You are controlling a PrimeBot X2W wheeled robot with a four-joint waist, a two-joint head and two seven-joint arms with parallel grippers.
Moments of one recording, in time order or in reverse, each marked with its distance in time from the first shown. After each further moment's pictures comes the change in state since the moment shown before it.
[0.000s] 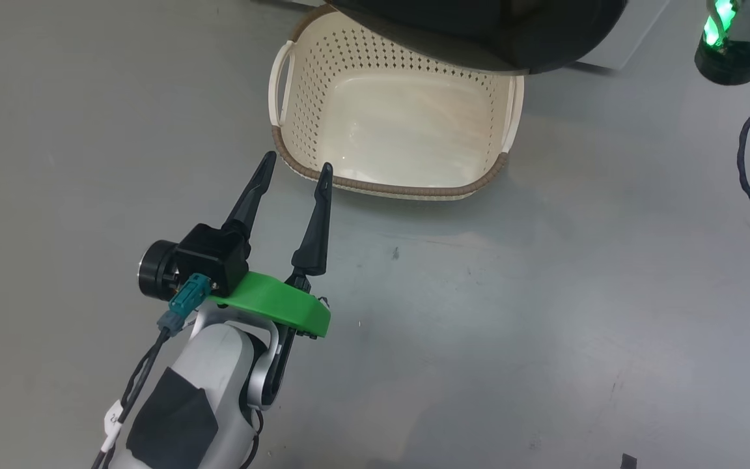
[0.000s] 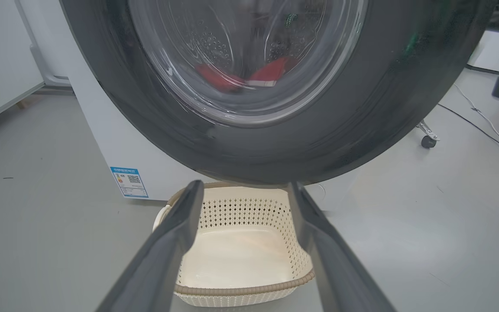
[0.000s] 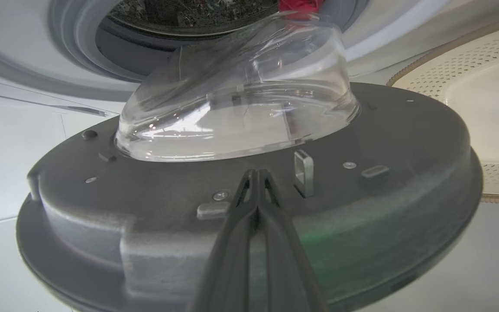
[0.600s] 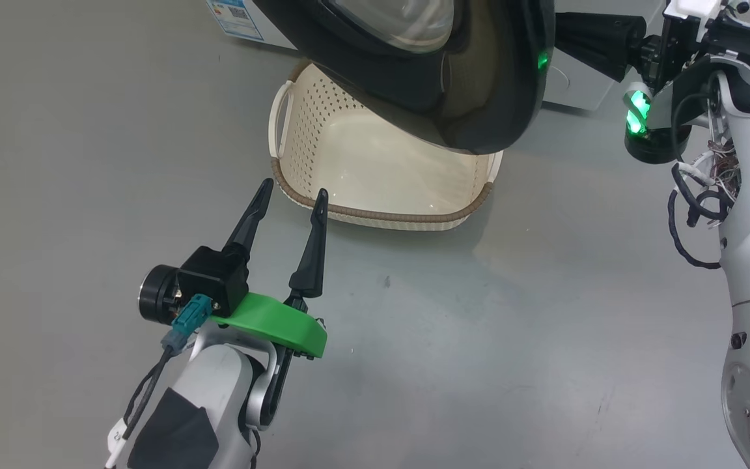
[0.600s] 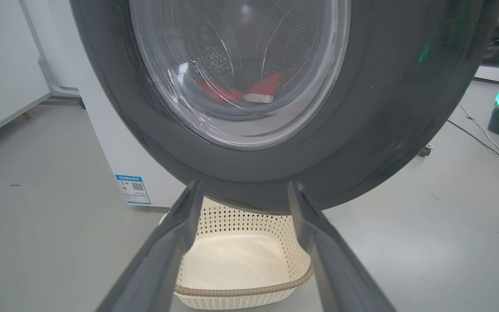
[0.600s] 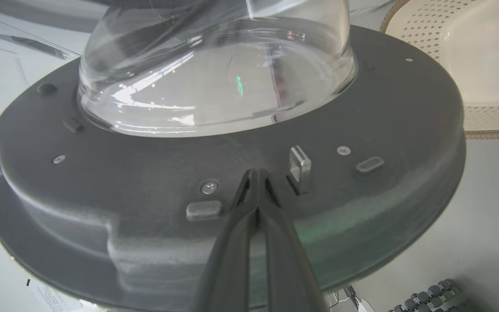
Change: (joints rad) left arm 0.048 0.001 0.009 0.011 0.011 0.000 0.000; right arm 0.129 0.058 0.068 0.008 0.008 0.016 0.067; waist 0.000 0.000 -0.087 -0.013
